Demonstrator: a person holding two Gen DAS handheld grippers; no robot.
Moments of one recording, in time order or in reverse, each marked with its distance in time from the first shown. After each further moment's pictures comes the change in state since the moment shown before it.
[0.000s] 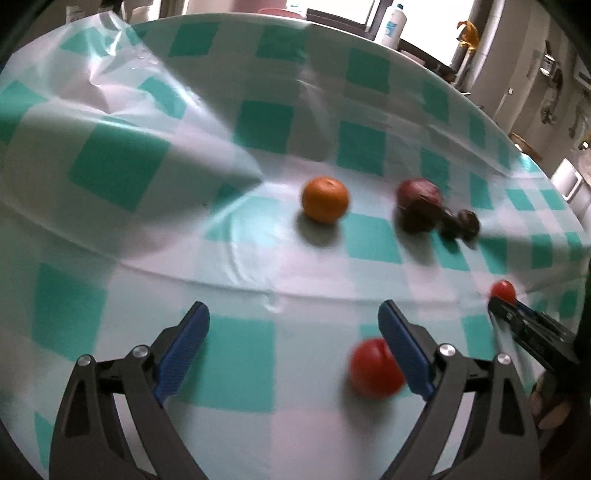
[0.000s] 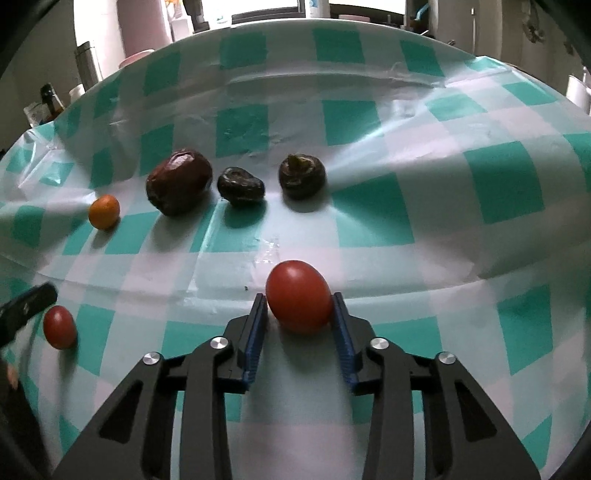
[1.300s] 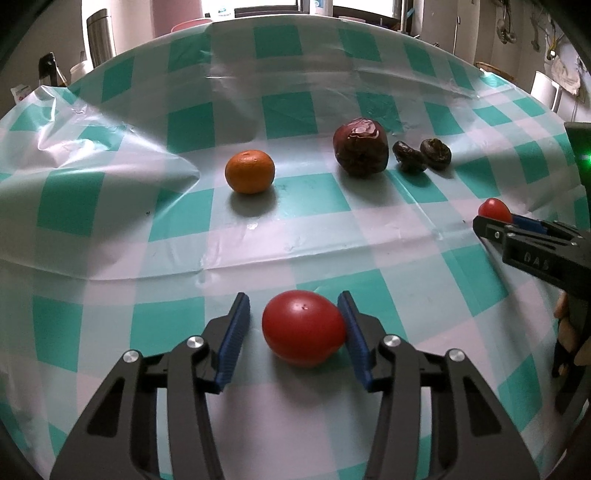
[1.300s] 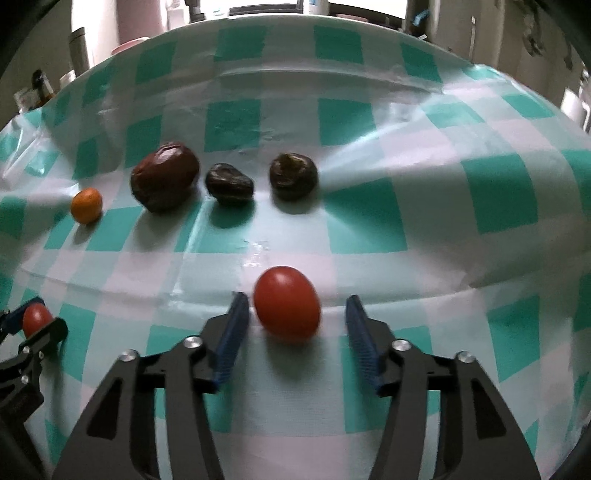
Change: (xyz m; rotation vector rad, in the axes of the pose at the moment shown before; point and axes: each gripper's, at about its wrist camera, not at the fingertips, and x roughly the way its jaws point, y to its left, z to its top) left arm 0.004 -0.063 -0.035 0.288 0.021 0.068; right arm 0.006 0.002 0.004 -0.008 0.016 -0.105
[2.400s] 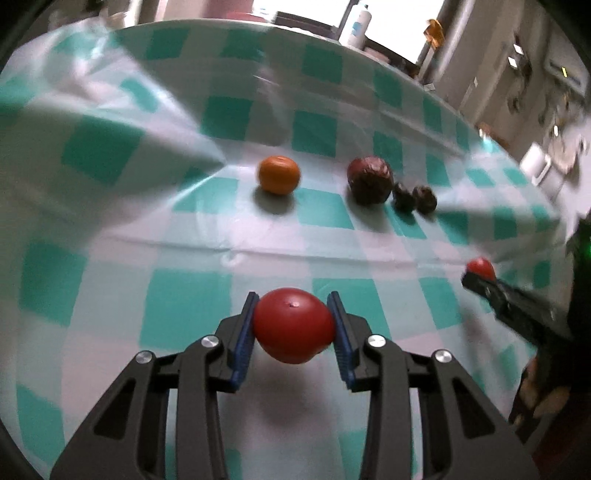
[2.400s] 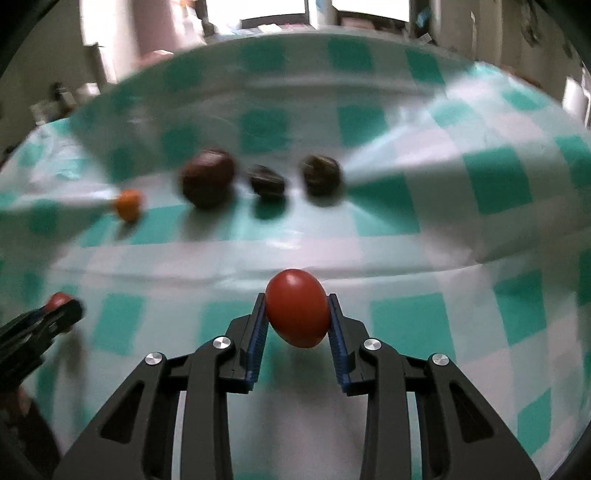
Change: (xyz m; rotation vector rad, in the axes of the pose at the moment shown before) left arm -0.034 0.049 -0.021 -0.268 -0.067 -0.181; right arm -0.061 0.027 -0.026 -0.031 -0.080 0.086
